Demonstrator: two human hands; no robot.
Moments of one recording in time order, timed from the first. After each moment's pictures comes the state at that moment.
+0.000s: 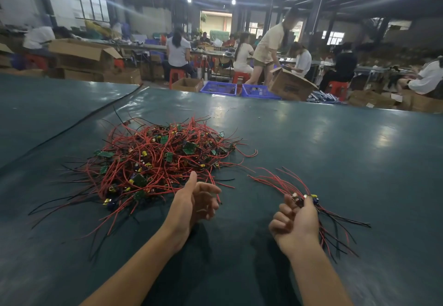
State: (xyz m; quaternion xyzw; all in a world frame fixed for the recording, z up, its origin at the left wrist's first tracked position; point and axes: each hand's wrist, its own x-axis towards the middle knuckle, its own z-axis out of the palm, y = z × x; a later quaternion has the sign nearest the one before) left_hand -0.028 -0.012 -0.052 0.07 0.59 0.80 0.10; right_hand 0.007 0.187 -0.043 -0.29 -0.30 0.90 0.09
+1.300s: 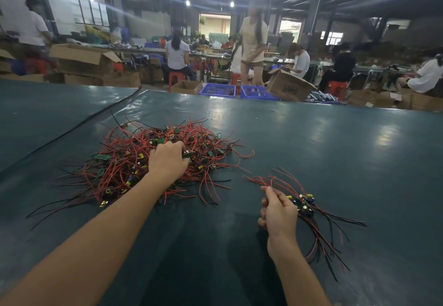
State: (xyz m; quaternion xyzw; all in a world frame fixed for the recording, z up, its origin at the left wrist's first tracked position) left_hand -0.139 -0.038 -0.016 0.03 0.98 0.14 -0.16; right_hand -0.004 0.166 -0.057 -0.24 -0.57 0.76 0.20
